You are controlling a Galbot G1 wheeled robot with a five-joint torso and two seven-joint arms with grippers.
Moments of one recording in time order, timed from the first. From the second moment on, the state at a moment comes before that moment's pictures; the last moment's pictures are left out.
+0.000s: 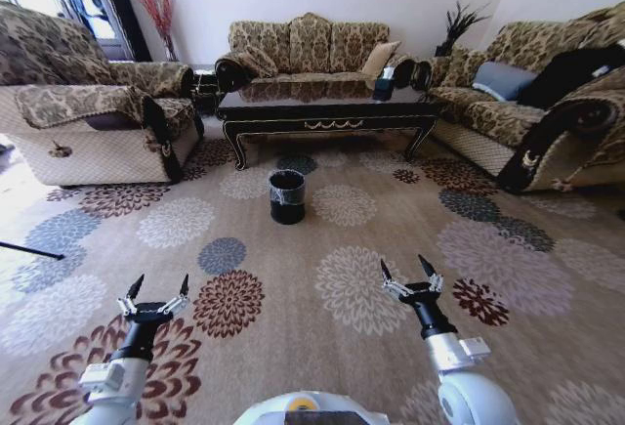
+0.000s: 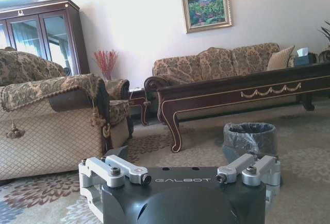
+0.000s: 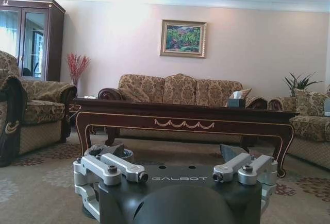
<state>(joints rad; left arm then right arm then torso) 1.97 -1.13 -0.80 -2.26 -0.34 -0.20 -0.20 -1.76 1.25 0.65 2.21 0.26 0.19 -0.01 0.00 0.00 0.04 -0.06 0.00</state>
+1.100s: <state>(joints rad) 1.97 -1.12 -0.80 -2.26 -0.34 -0.20 -0.20 -1.76 1.25 0.65 2.21 0.26 0.19 -0.01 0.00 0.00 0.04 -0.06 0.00</state>
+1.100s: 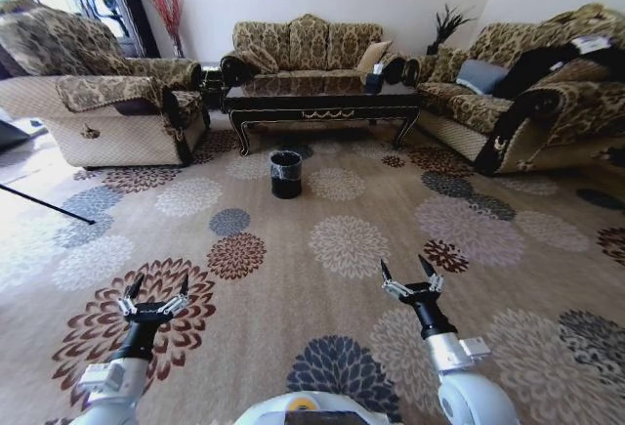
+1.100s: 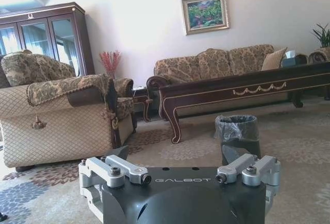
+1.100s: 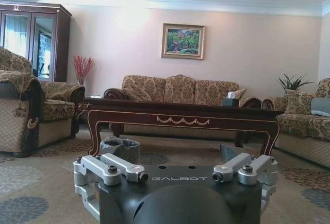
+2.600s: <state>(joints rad) 1.97 -1.12 -0.80 -2.26 -0.34 -0.20 -0.20 -1.76 1.25 0.65 2.21 0.26 0.19 -0.01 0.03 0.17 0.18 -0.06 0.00</state>
